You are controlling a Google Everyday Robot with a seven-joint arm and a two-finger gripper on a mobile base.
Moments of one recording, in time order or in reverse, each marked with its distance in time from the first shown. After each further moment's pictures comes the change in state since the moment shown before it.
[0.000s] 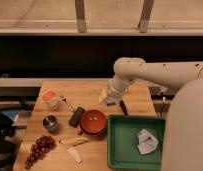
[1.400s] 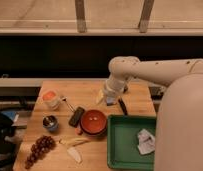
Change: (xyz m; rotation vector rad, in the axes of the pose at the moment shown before) arm -0.005 0.020 0.013 0.026 0.051 -0.060
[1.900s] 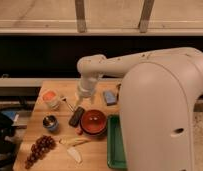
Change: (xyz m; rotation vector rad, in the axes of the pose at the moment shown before) arm -0.021 0.128 0.050 -0.011 0.102 -0.215
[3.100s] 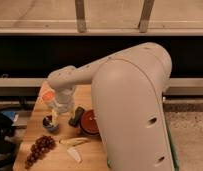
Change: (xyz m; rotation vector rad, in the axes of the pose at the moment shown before) arm 0.035 0.092 0.050 0.000 0.130 -0.124
